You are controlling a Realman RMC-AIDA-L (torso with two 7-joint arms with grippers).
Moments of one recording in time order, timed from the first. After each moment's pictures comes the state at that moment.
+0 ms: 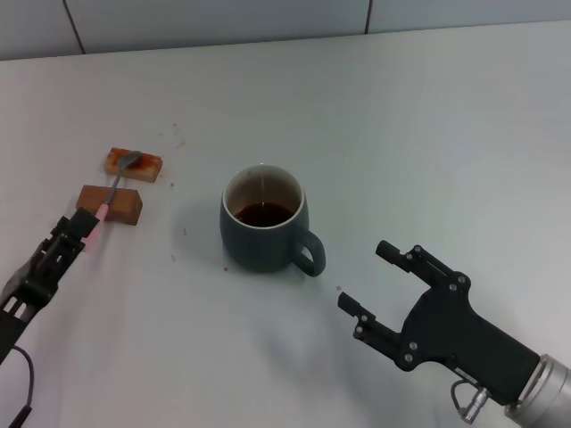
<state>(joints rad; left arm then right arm) -0.17 -2.07 0.36 -0.05 1.59 1.68 -1.14 0.28 2.08 -0.27 0.23 -1.97 -1.55 0.03</state>
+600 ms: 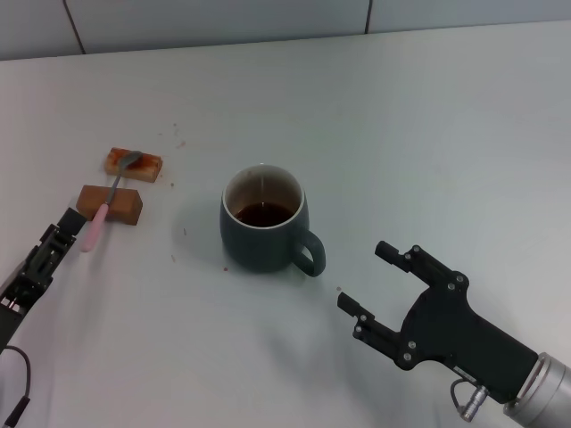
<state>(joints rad) -0.18 -2.07 0.30 -0.06 1.59 1.56 -1.16 0.29 2.08 -0.27 0.23 -1.97 -1.53 0.03</state>
